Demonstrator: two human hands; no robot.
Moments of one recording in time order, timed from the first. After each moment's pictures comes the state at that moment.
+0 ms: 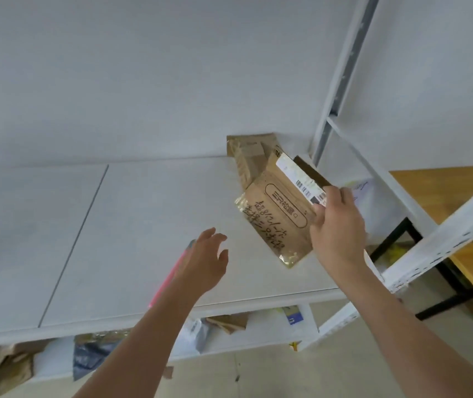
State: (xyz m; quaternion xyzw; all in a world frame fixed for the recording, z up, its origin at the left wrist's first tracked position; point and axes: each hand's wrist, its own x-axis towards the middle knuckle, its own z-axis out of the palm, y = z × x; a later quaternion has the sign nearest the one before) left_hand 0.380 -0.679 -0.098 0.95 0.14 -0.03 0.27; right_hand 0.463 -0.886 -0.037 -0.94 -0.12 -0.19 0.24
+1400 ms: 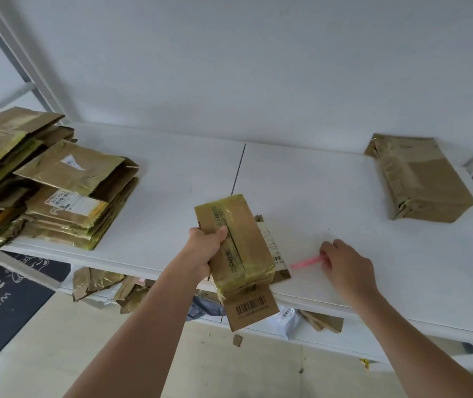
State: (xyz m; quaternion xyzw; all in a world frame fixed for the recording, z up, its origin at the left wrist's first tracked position) left_hand 0.237 -0.424 -0.100 0.50 0.51 0.03 0.70; right_hand 0.388 -0.671 -0.151 -0.95 -0.32 0.00 0.03
